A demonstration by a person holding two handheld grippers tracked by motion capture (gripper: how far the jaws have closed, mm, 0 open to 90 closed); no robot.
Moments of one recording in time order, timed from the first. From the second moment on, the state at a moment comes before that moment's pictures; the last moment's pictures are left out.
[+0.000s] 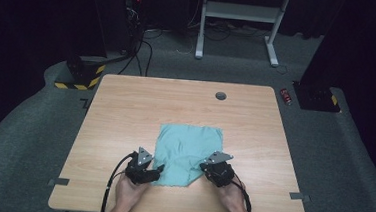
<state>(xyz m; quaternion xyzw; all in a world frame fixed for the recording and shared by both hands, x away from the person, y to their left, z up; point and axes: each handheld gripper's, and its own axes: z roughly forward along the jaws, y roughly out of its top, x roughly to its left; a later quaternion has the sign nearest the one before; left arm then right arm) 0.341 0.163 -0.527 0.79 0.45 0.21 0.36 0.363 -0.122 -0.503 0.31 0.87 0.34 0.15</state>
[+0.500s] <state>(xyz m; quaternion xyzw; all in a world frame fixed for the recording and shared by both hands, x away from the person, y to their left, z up) 0.341 0.163 -0.527 0.79 0.45 0.21 0.36 0.314 -0.172 -0.495 0.33 0.87 0.34 0.15</state>
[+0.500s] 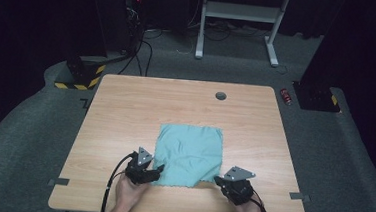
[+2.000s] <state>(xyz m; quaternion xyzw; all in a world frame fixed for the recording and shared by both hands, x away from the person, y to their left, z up) 0.353 0.160 -0.512 0.81 0.43 0.17 0.35 0.344 -0.142 -0.504 0.32 0.87 0.35 0.13</state>
